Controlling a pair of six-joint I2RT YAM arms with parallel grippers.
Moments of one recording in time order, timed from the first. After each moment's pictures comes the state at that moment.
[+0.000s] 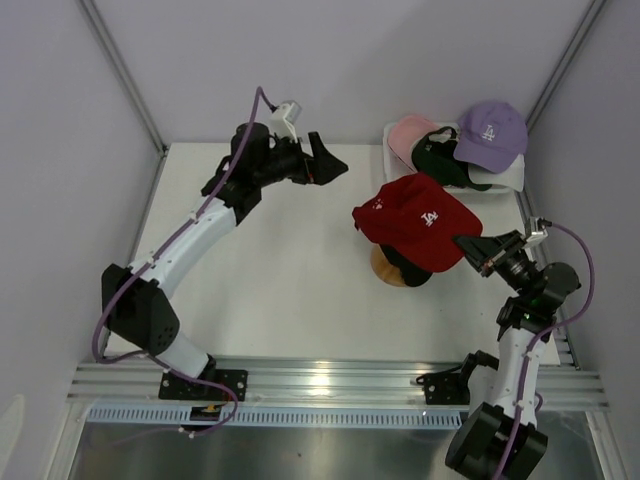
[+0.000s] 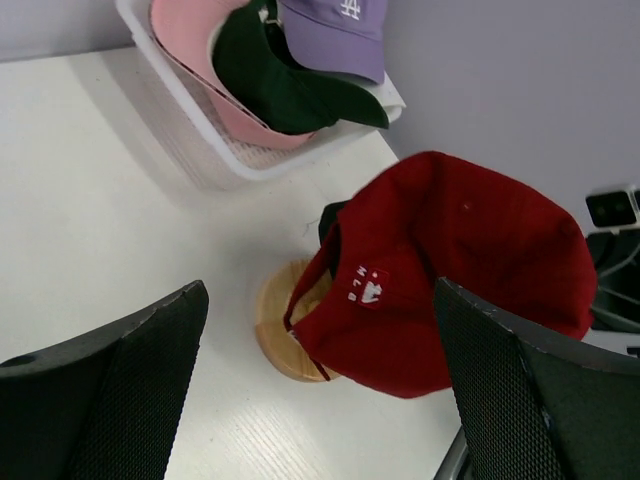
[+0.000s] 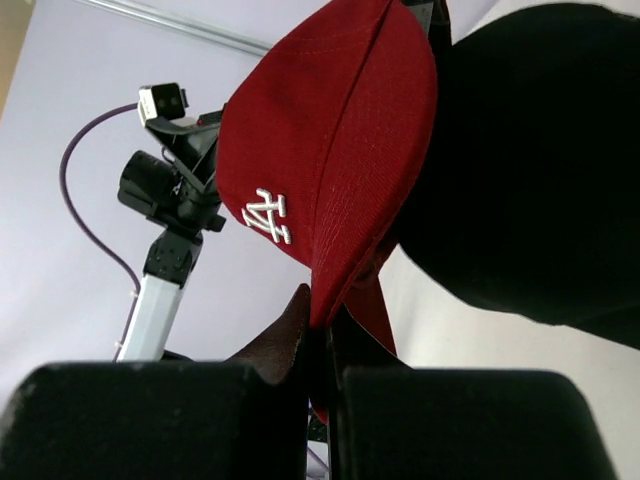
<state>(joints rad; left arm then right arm) -0.45 1.55 1.44 -0.09 0.42 -0.49 -0.51 0.67 0.36 0.54 -1.15 1.46</state>
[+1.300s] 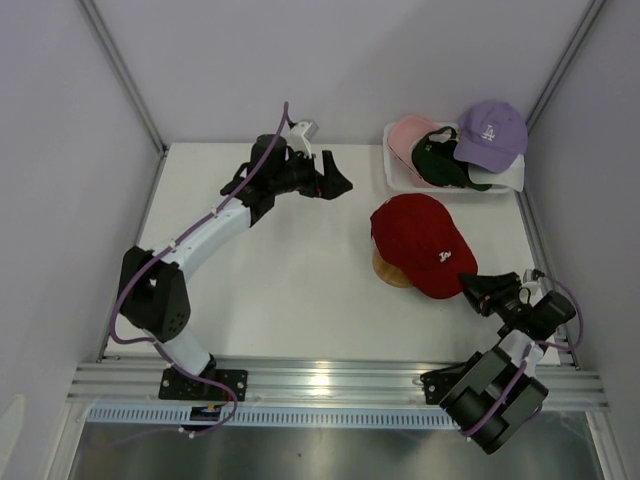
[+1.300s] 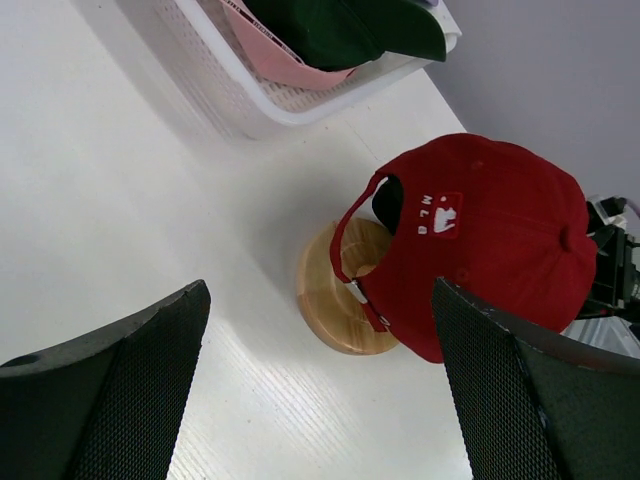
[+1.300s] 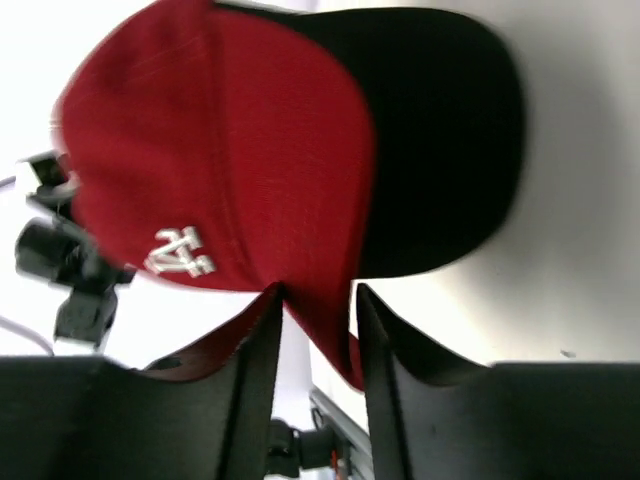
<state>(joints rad) -0.49 1.66 1.39 -0.07 0.43 -0.38 -0.81 0.89 0.15 0.23 -1.26 0.92</state>
